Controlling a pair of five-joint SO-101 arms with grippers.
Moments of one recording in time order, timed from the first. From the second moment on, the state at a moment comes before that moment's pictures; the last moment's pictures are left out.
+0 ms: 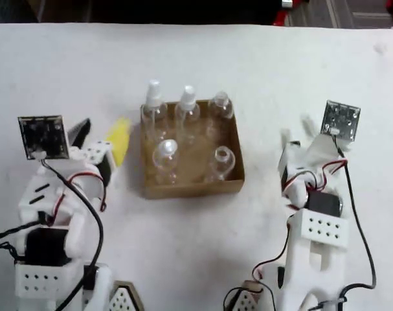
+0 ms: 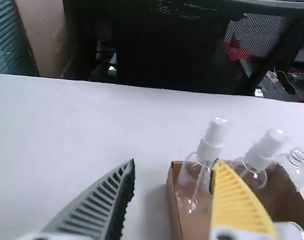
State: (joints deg) left arm -4.4 -73.5 58.0 45.8 8.6; right arm 10.0 -48.4 59.0 37.0 -0.7
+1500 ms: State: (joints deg) left arm -15.3 -103.8 81.0 32.8 19.8; right arm 10.7 12.3 -36.0 89.8 17.9
